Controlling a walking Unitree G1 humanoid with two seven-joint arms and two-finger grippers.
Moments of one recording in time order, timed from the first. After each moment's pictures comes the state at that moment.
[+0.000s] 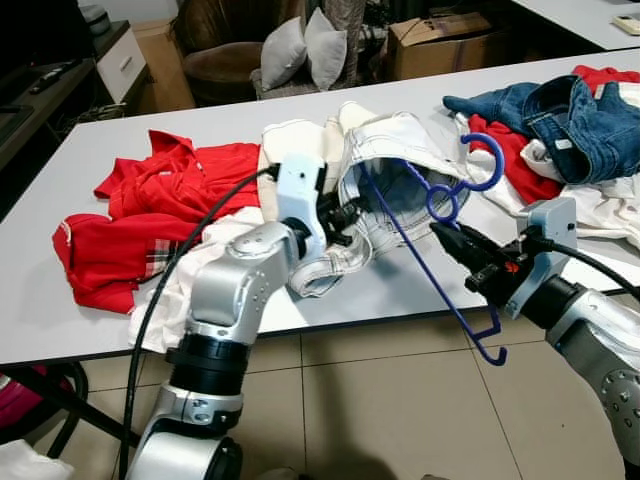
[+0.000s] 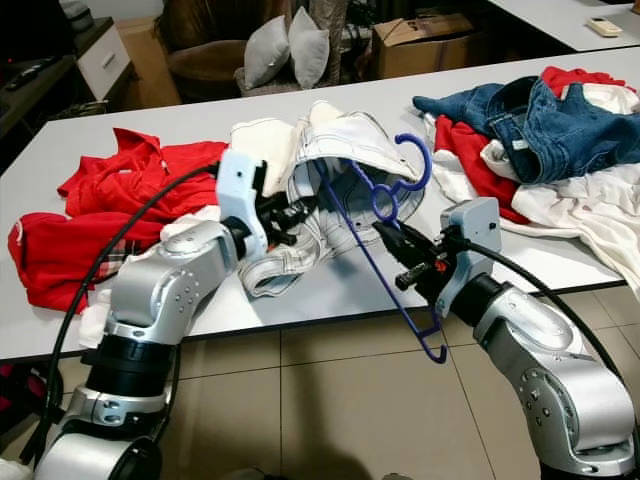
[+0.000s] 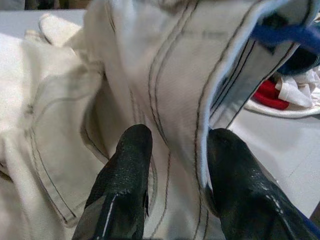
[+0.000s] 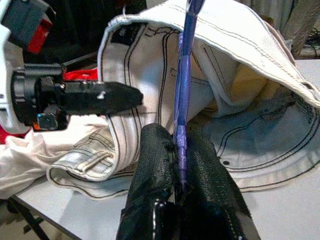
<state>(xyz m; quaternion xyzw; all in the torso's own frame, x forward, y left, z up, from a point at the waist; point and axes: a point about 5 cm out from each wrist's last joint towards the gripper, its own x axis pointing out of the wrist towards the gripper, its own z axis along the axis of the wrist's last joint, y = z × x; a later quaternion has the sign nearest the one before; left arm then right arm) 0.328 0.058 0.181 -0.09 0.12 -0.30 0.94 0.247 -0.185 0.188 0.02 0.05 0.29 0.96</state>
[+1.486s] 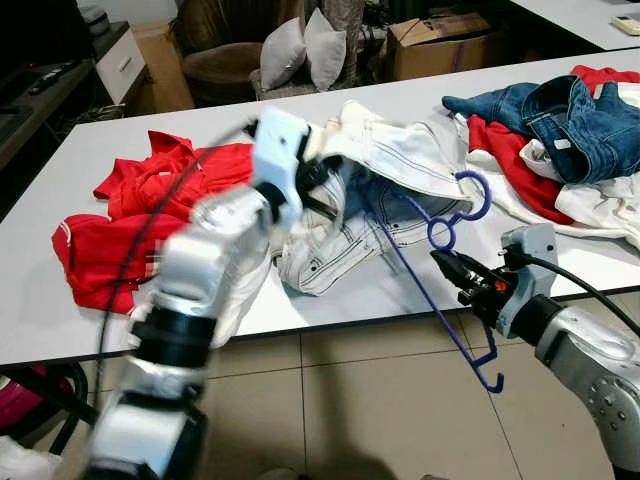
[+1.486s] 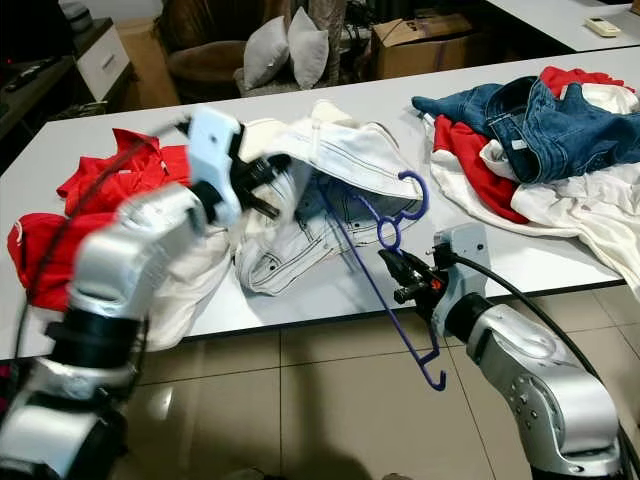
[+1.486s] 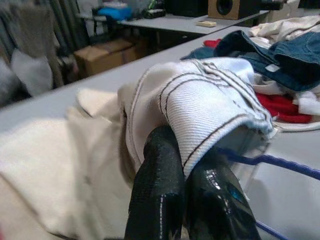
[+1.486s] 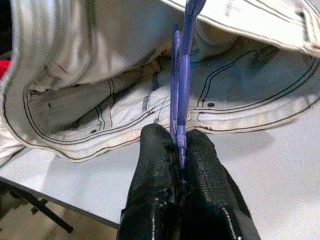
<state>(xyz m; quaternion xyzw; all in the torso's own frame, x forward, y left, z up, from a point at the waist) 0.345 0.094 0.232 0.04 0.00 -0.31 0.95 0.249 -0.190 0.154 0.05 0.14 0.24 0.96</state>
